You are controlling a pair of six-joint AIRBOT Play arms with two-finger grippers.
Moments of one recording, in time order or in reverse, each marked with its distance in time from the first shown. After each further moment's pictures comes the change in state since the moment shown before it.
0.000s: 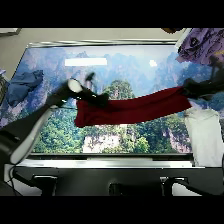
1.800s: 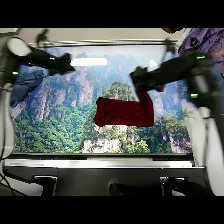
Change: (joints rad) left arm 0.357 0.084 0.484 0.184 -0.378 -0.111; right arm 0.613 -0.035 0.110 -0.119 0.195 0.532
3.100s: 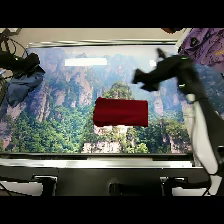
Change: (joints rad) left arm 0.206 0.097 -0.043 0.072 -0.128 0.034; right arm -0.179 -0.198 0.073 0.153 -0.023 -0.193
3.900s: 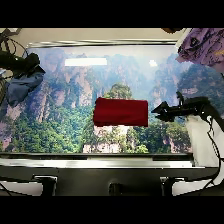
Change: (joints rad) left arm 0.000 0.000 0.000 -0.004 -0.002 -0.001; right arm -0.452 -0.080 -0.587 0.479 -0.011 -0.646
